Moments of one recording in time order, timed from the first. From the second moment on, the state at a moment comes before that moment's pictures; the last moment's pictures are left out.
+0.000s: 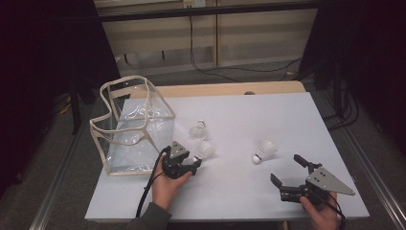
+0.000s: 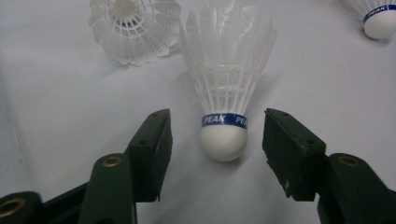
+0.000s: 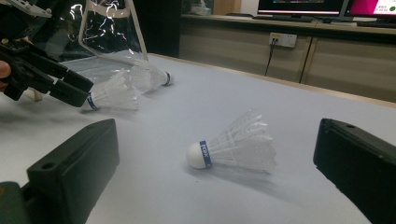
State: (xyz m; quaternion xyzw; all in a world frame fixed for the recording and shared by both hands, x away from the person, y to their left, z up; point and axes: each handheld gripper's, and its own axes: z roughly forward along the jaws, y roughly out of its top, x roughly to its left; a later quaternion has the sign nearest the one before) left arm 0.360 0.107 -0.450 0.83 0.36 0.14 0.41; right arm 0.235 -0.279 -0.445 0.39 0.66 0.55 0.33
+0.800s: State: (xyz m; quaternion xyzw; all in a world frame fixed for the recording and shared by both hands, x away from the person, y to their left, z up) left arm 0.366 0.097 -0.455 0.84 0.37 0.11 0.39; right arm 0.236 -0.280 -0.445 0.39 0.66 0.55 0.34
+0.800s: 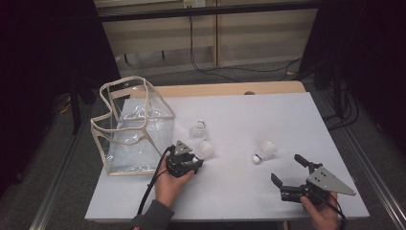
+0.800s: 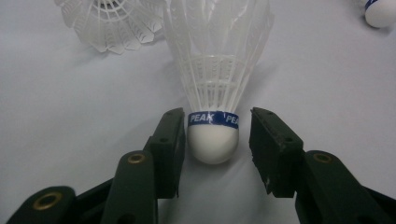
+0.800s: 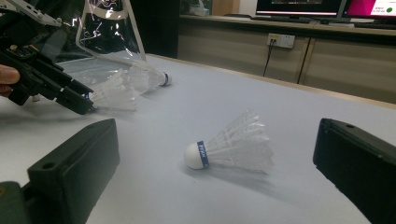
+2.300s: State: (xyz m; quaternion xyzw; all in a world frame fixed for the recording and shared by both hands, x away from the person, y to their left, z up) left arm 0.366 0.092 -0.444 0.83 0.40 0.07 0.38; right arm 0.236 -0.282 -0.445 0.39 0.66 0.55 0.34
